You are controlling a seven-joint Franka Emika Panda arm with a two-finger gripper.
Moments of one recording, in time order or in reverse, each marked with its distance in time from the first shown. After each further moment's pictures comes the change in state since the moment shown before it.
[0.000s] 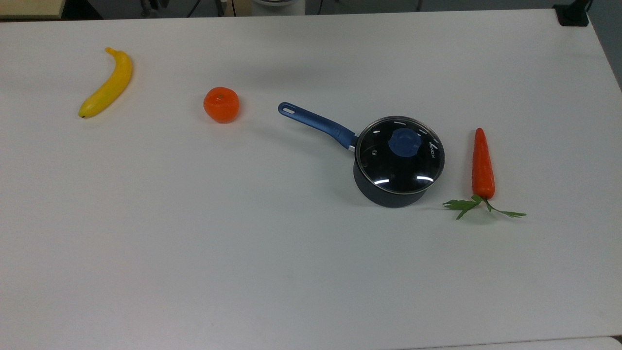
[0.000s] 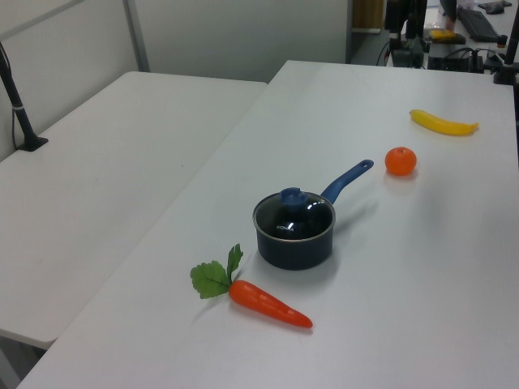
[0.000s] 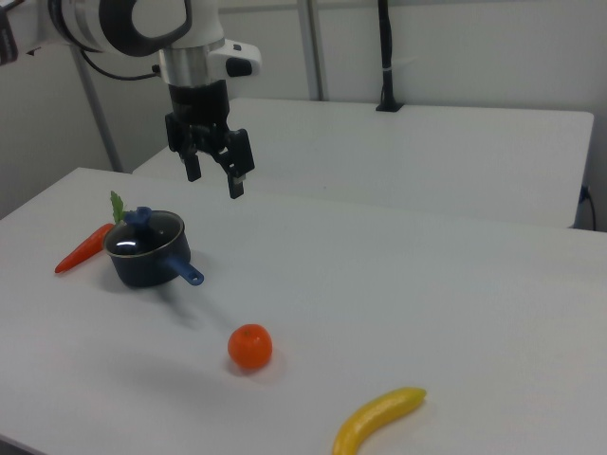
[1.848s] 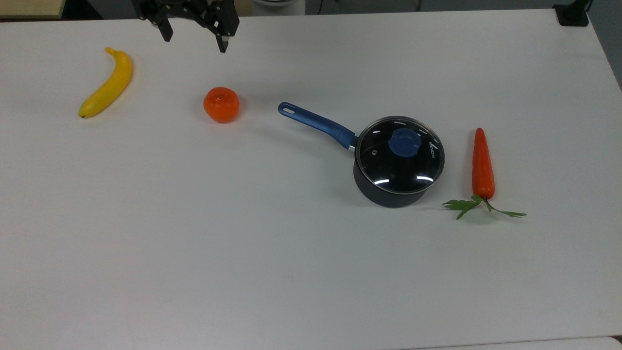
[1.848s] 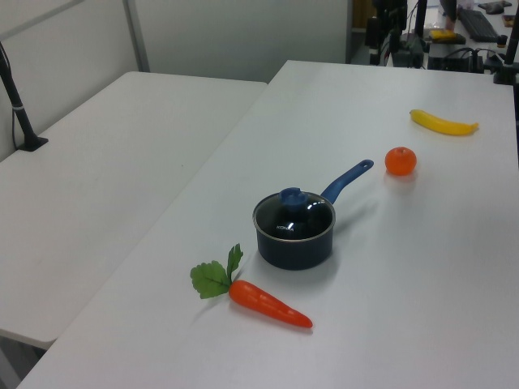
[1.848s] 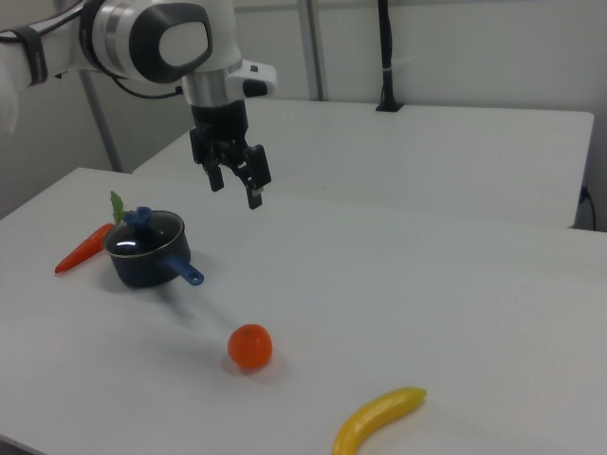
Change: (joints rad) arm 0.004 0.076 0.009 -0.009 -0.006 0.122 0.071
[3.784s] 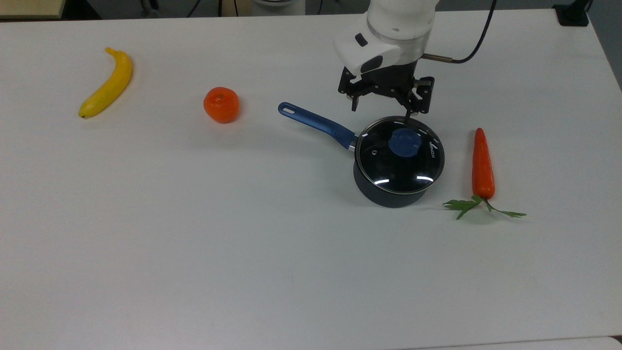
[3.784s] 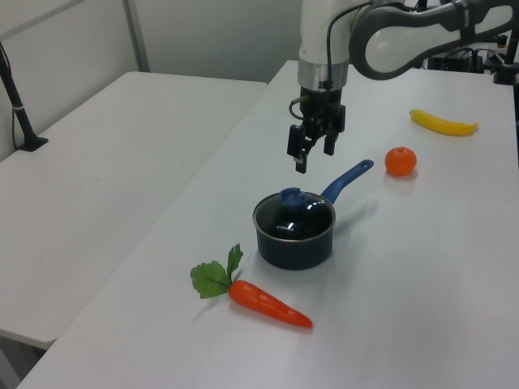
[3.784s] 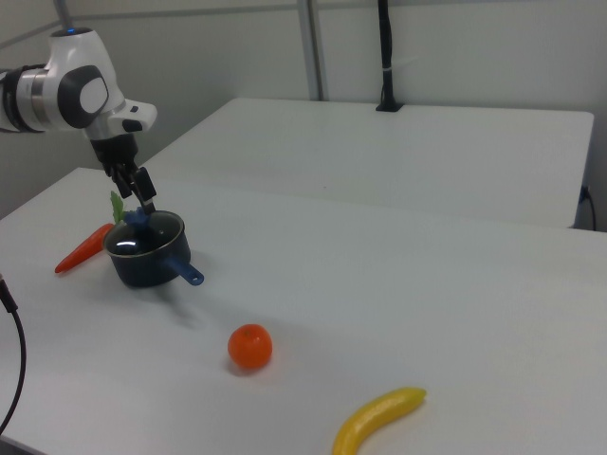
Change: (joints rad) arm 0.441 0.232 0.020 0.046 0.008 0.267 0.532
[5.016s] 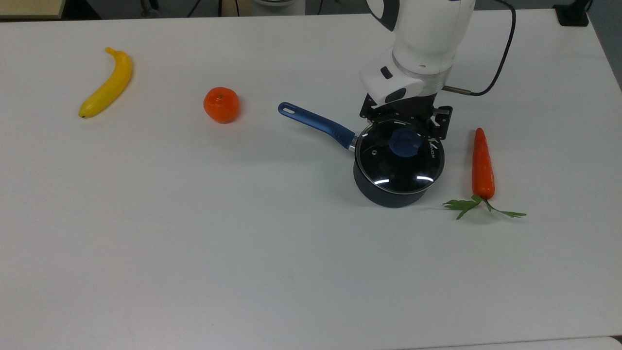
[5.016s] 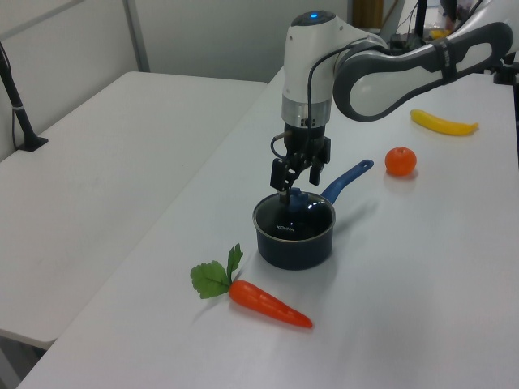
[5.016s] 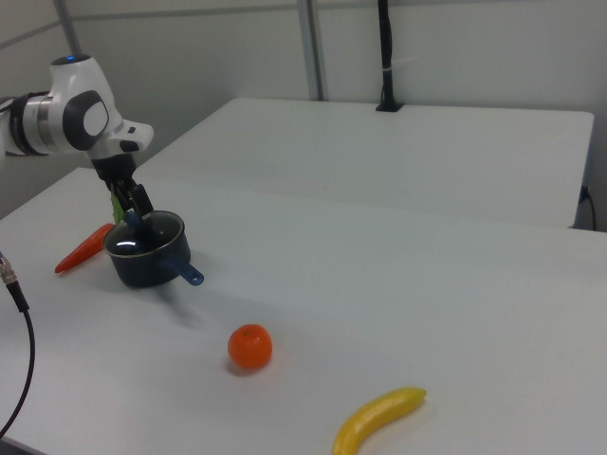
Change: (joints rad) arm 0.043 0.123 0.001 0.056 0.000 0.080 0.079
